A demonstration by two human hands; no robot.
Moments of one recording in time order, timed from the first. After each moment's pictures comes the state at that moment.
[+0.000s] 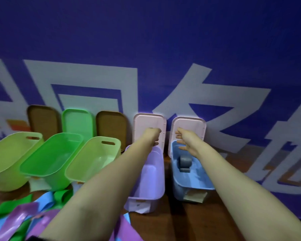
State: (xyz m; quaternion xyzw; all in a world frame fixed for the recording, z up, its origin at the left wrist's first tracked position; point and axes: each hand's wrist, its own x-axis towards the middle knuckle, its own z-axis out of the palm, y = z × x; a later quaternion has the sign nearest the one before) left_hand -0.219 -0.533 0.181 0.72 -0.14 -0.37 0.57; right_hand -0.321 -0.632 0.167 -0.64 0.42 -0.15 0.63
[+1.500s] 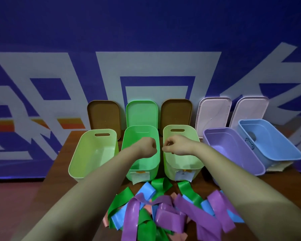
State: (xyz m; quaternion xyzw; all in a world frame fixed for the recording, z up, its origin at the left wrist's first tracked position) left_hand 0.066 -0.230 0.147 0.81 -0.51 -0.26 0.10; right_hand -0.062 -0.320 0.169 -0.89 0.31 0.08 0.33
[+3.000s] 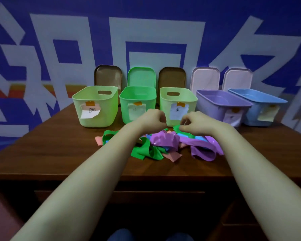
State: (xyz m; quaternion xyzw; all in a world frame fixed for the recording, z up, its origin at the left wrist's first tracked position) left_hand -0.086 -0.085 0.004 0.77 -0.60 -0.04 0.22; right_hand -0.234 -0.193 0.009 -0.94 0.32 -0.08 0.10
